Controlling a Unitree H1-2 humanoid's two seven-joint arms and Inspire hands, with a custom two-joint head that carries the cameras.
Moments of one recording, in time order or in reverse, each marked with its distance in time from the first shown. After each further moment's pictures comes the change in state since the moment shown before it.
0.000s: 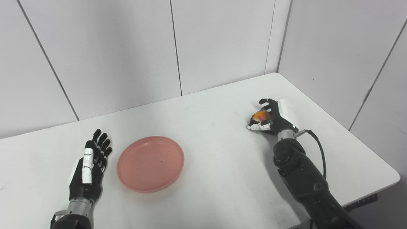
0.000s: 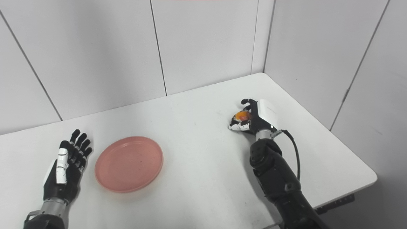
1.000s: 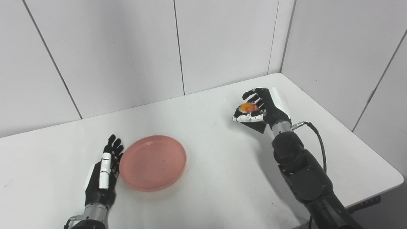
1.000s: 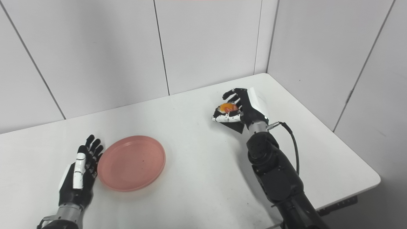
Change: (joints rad) left arm 0.076 -0.070 -0.071 -0.137 0.103 0.076 0.090; right arm 0.043 -0.014 0.038 -0.326 0.069 0.000 0.198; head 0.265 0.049
